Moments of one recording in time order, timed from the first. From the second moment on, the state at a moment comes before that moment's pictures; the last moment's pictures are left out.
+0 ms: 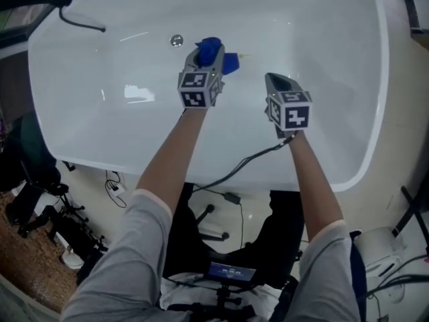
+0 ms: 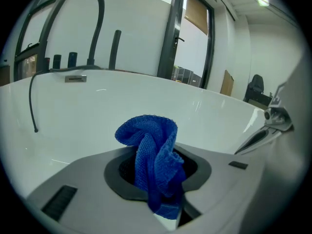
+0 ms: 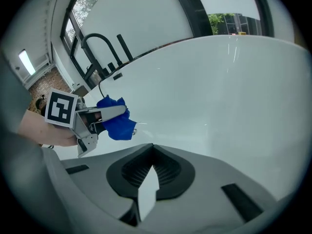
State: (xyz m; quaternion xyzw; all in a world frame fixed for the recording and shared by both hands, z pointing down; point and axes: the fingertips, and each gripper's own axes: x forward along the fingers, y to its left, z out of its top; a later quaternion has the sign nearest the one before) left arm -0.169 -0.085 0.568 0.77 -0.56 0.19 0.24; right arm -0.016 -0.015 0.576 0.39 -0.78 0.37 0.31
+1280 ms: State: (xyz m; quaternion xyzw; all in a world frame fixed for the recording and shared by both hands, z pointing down) left arm -0.127 -0.049 0.867 0.73 -0.40 0.43 0.35; right arm -0.006 -0.013 0.687 0.37 -0.78 0.42 0.29
